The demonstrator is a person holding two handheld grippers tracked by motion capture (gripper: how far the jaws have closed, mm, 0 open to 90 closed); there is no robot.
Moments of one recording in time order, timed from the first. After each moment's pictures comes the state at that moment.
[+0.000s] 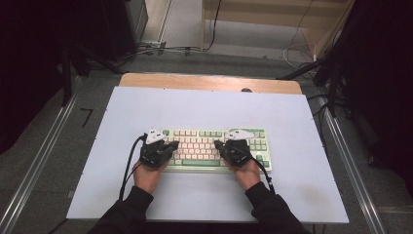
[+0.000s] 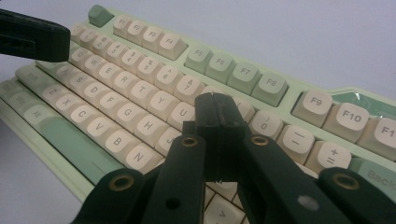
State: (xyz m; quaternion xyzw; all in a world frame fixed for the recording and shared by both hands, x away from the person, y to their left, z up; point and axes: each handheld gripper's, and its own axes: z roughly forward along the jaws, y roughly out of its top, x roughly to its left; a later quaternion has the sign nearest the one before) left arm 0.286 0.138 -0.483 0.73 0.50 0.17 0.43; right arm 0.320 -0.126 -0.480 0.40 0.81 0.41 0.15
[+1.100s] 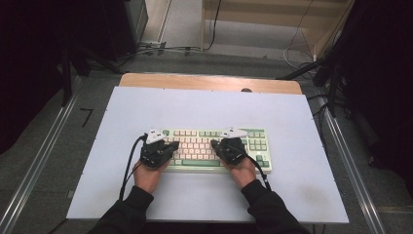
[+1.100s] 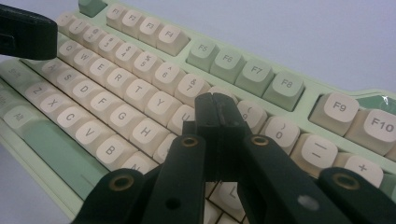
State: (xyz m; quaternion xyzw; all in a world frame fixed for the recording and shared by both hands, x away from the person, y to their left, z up) left arm 0.286 0.138 -0.484 0.73 0.50 0.17 0.43; right arm 0.328 -0.114 -0.487 0.40 0.82 0.39 0.15
